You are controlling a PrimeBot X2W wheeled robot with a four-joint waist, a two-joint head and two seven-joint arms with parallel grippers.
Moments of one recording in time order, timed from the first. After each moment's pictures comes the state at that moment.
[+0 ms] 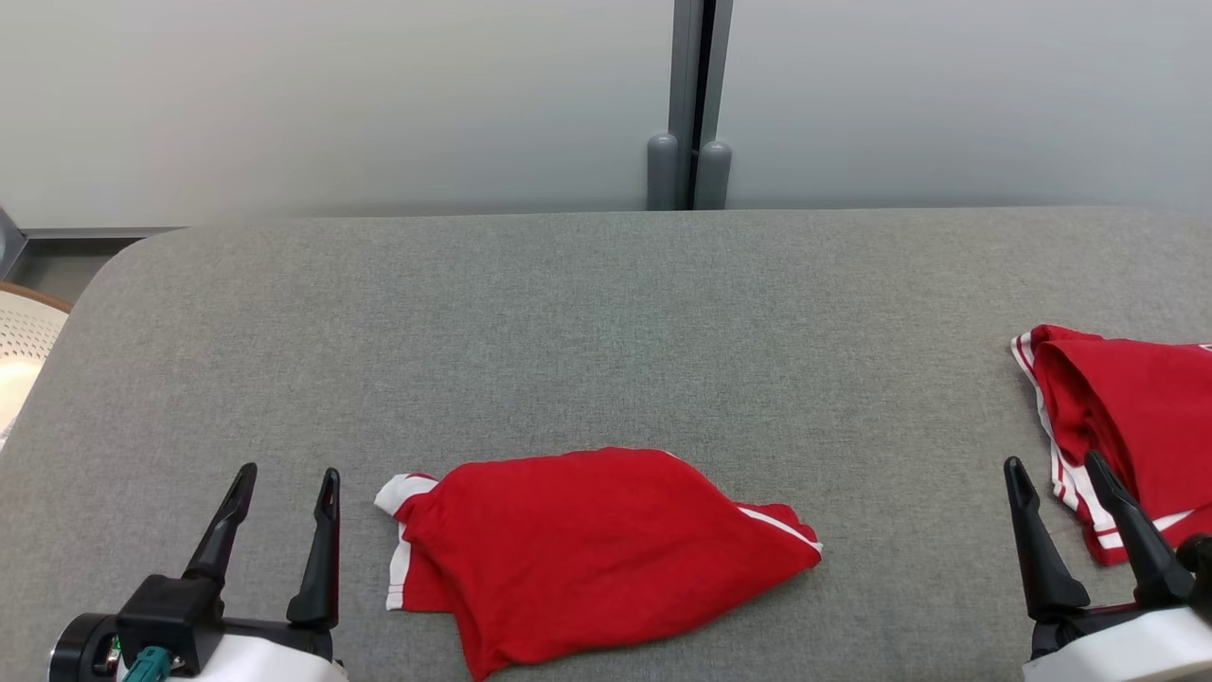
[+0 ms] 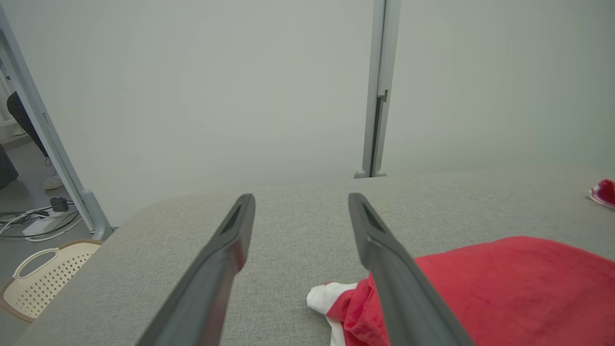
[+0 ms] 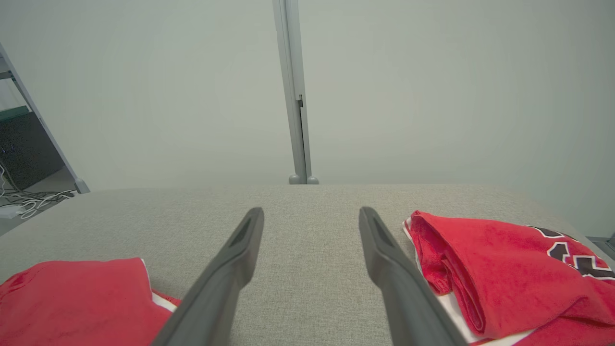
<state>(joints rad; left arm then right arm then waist) 0.02 0.44 -0.38 -0.02 -0.50 0.25 -0.26 0.15 -0.15 -0.01 -0.17 0.26 0.13 0.08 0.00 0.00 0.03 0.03</state>
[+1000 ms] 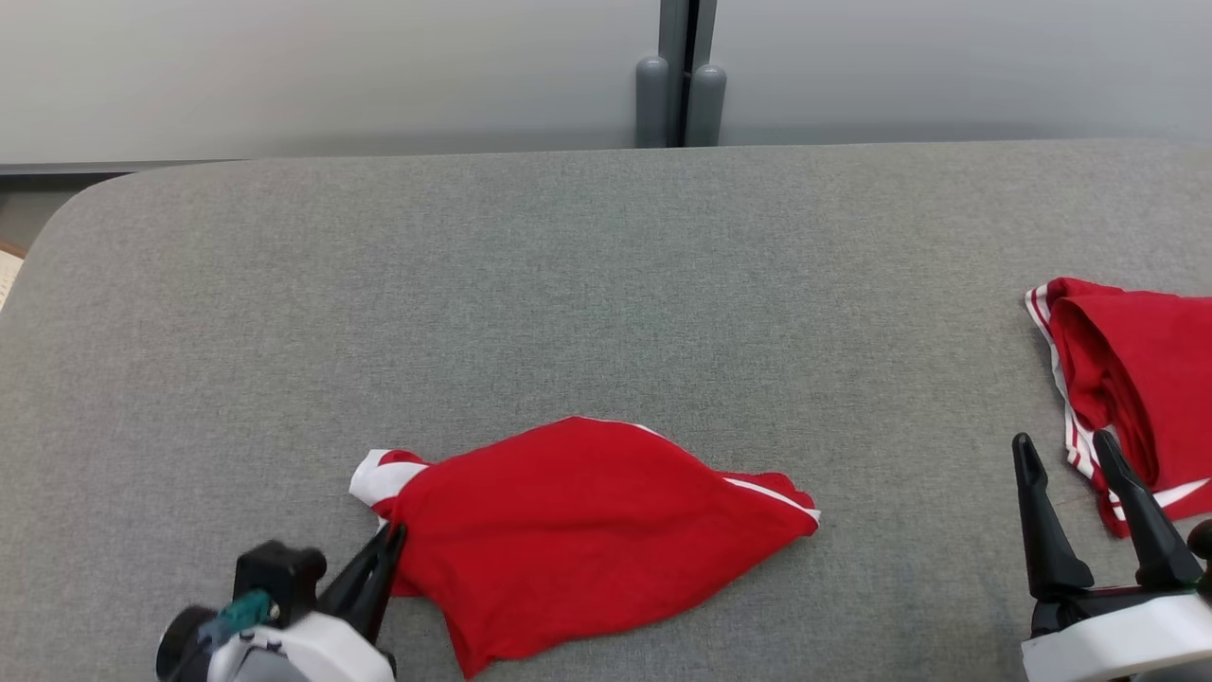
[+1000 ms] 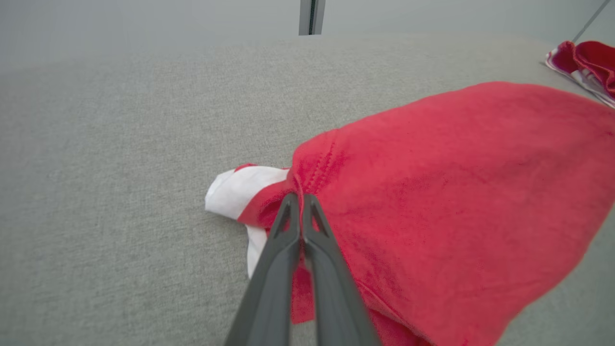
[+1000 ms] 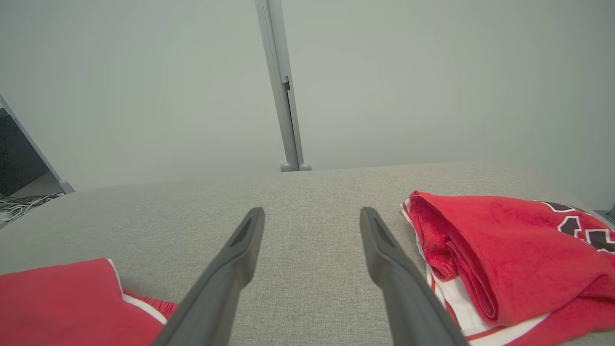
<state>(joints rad) -0.13 0.40 -0.54 0.26 -0.59 0.04 -0.09 0.11 -0.11 -0.03 -0.17 0.25 0.13 0.06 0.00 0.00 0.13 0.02</state>
